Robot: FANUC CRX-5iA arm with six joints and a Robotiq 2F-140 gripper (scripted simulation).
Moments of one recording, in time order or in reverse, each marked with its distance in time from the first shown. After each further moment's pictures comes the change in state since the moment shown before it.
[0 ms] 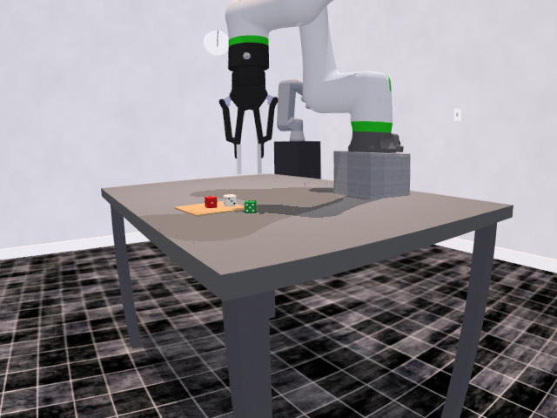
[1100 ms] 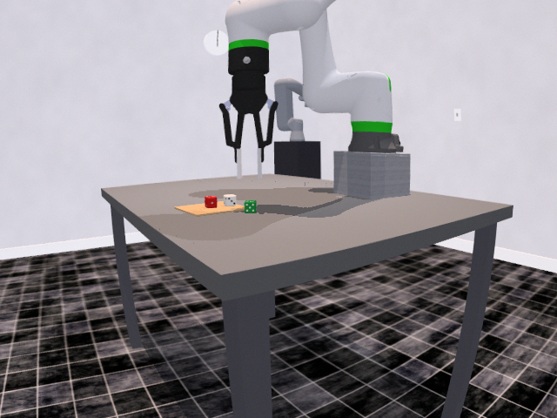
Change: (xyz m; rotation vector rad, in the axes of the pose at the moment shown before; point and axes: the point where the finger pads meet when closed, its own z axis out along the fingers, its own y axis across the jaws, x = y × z) arm 0.000 0.000 0.010 0.000 0.000 0.000
